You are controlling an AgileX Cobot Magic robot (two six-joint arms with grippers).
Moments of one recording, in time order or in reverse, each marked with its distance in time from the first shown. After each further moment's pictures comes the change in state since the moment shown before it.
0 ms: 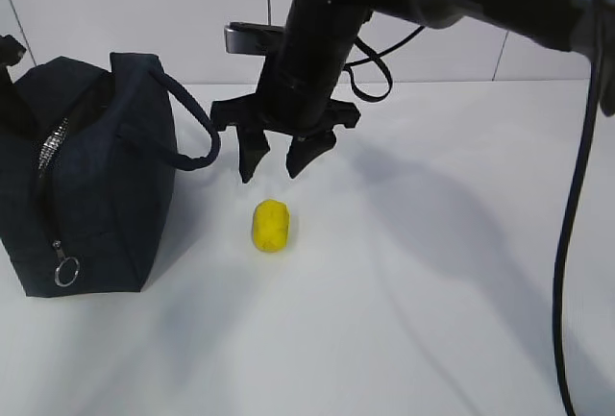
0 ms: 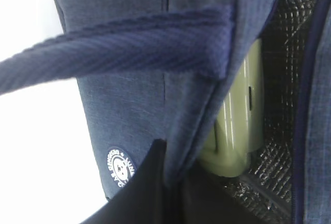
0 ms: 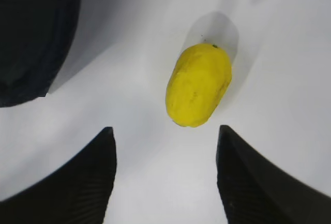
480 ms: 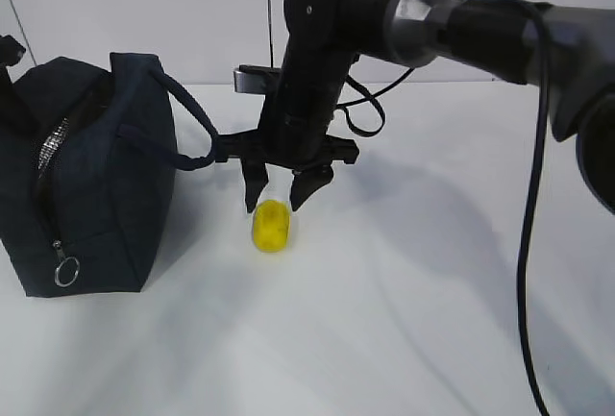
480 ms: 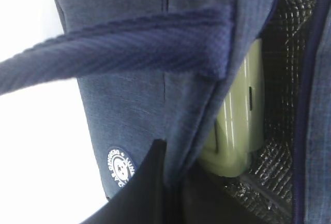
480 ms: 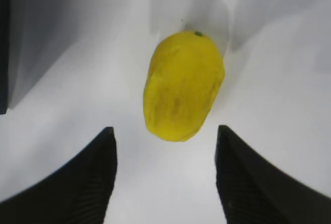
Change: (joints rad) left arm 0.000 0.000 0.000 0.002 0.000 0.000; right arm 0.000 0.076 0.008 -0.004 -0.006 0.095
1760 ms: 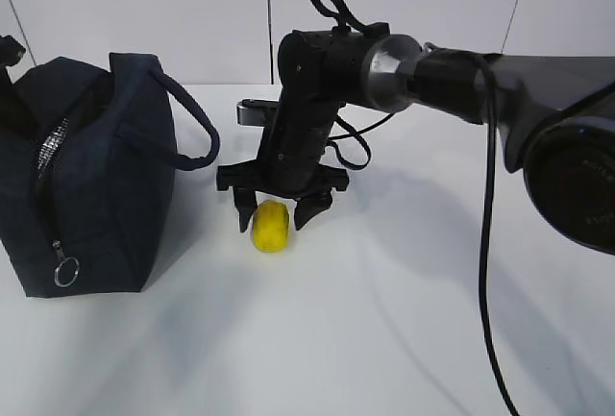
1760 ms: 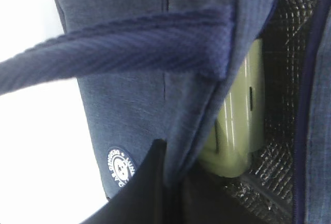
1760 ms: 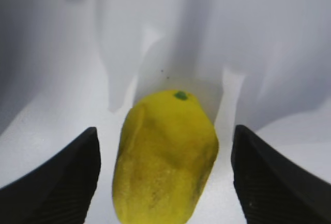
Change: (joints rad) left arm 0.000 0.000 0.000 0.000 0.000 0.000; right arm 0.000 0.113 0.000 -0.023 -0.141 0.042
